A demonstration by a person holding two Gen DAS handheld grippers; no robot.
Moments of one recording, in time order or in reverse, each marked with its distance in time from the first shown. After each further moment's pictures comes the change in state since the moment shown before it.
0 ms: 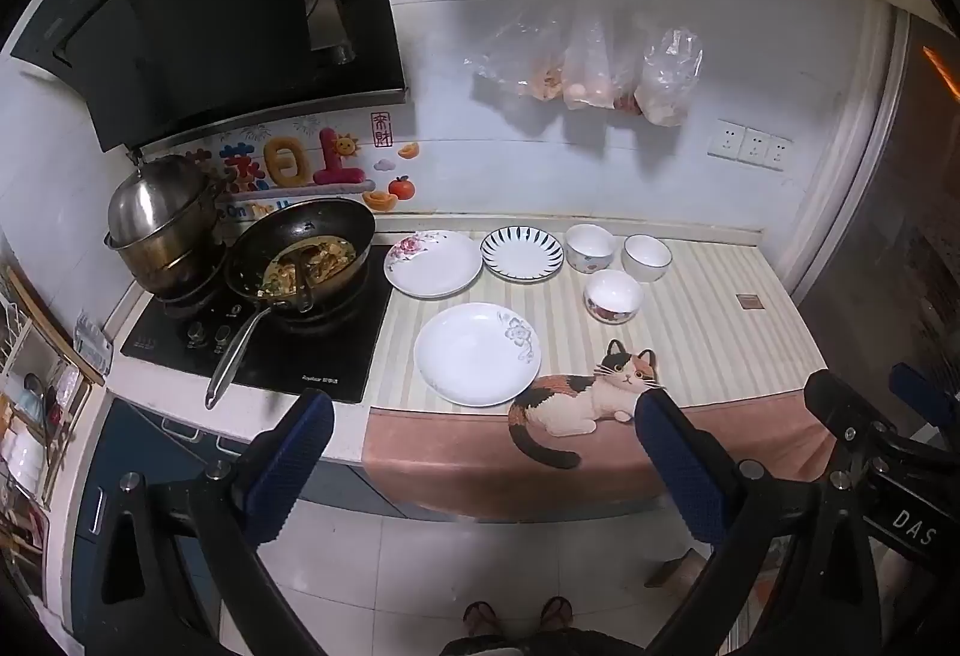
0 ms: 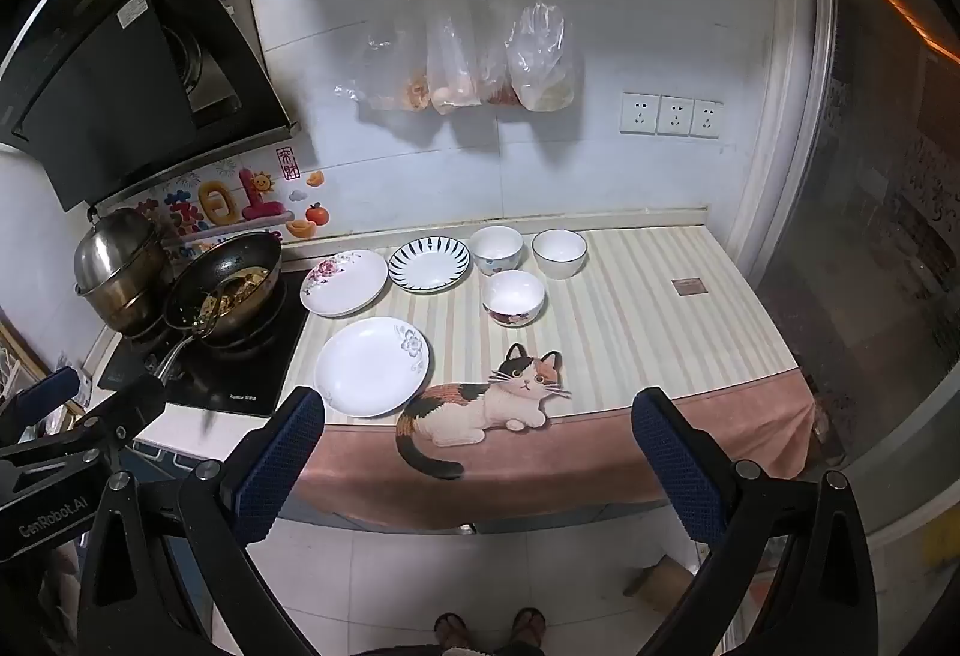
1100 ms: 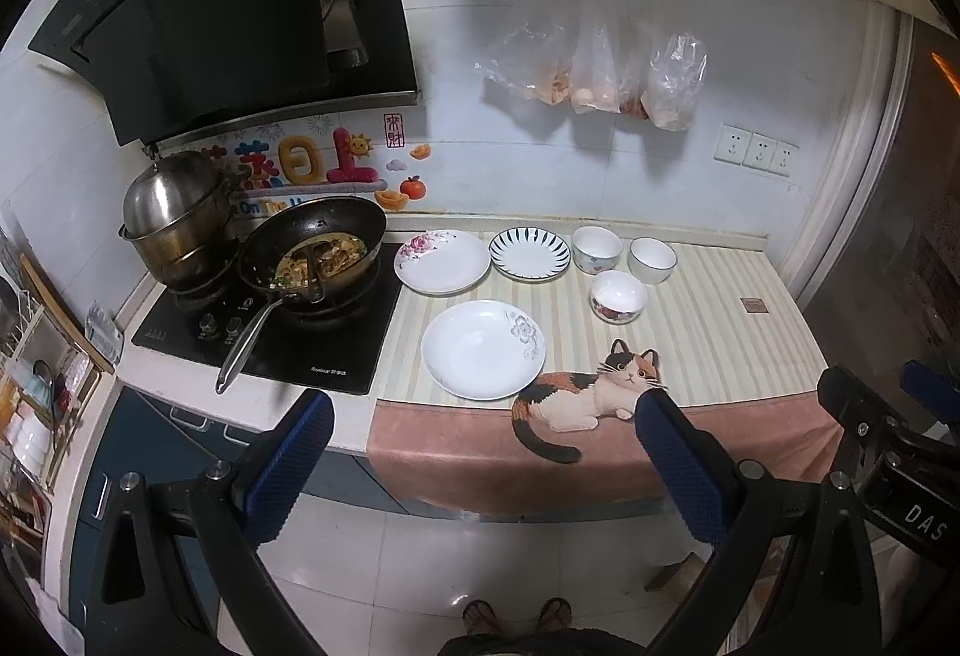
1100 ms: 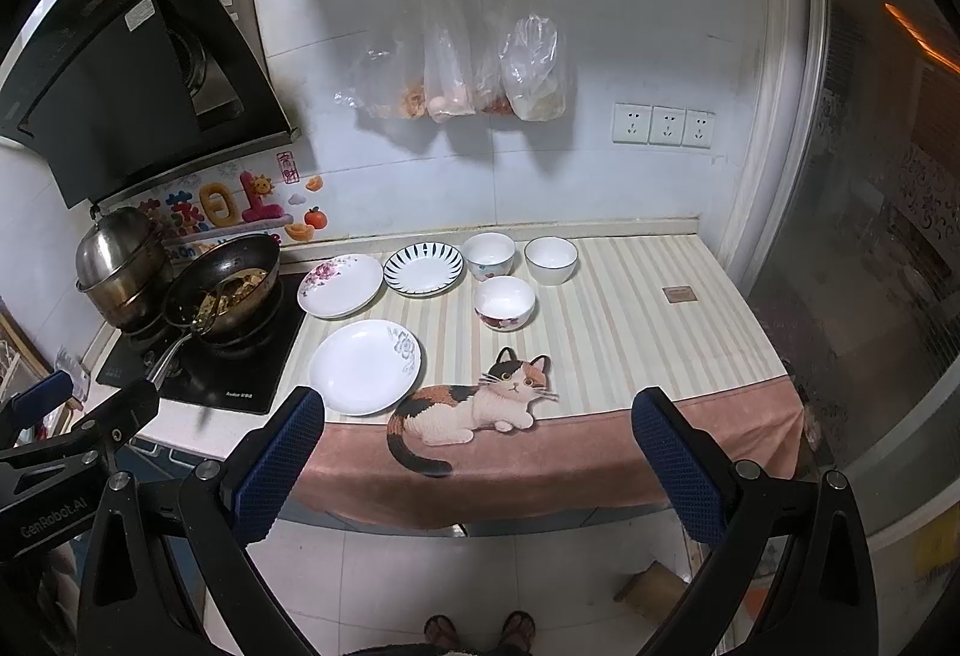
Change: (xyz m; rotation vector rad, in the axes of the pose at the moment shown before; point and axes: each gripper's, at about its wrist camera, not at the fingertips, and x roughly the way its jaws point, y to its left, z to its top) left arm -0.017 -0.005 -0.005 -0.010 -0.009 0.027; right arm -0.025 -0.016 0.005 -0.002 -0.017 0.007
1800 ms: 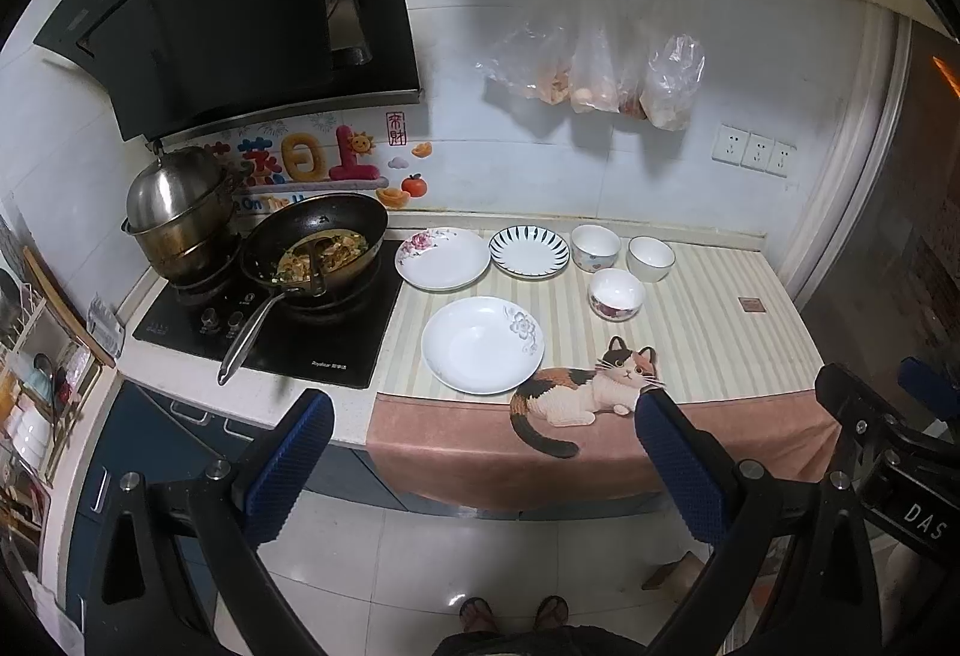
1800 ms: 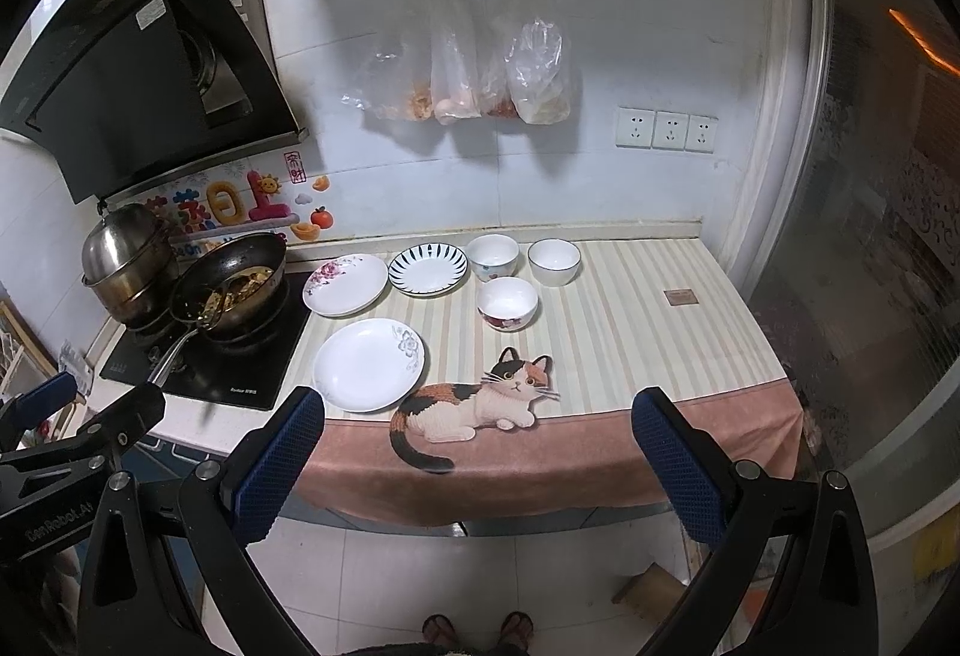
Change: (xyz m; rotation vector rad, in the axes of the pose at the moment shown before) left arm -0.007 0.002 -0.008 -0.007 0.000 -0.004; right arm -0.012 0.006 -0.004 -0.016 -0.006 0.006
